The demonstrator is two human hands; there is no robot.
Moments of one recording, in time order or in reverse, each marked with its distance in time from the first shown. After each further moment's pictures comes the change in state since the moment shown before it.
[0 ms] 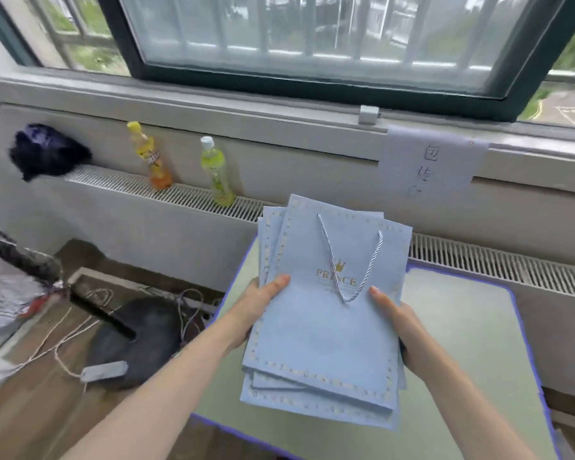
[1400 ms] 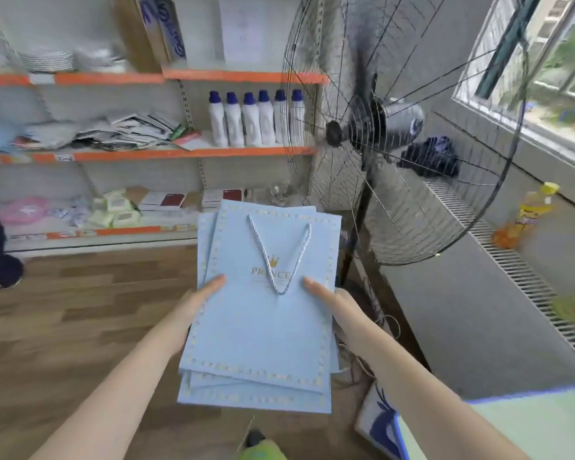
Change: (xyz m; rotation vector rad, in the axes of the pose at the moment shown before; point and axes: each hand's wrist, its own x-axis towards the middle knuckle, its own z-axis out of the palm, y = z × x) left_hand -0.386 -0.129 -0.289 -0.642 1.120 0.244; right_hand -0.065 0.095 0.467 -0.593 -1.120 0.144
